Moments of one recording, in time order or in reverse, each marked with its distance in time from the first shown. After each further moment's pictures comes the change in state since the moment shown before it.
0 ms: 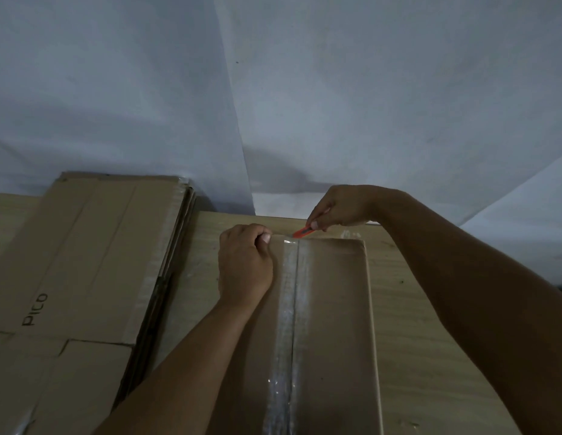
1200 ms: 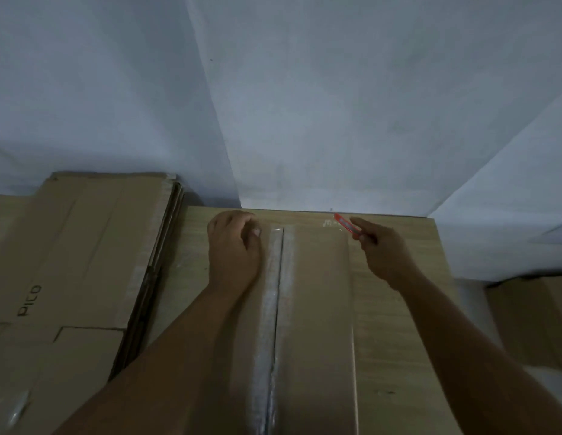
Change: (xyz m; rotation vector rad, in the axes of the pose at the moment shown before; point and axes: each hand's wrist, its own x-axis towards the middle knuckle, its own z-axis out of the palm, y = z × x) left_hand -0.011 0.006 -0.003 -0.063 0.019 0.142; right_hand -0.079 0.088 0.121 0.473 0.826 0.252
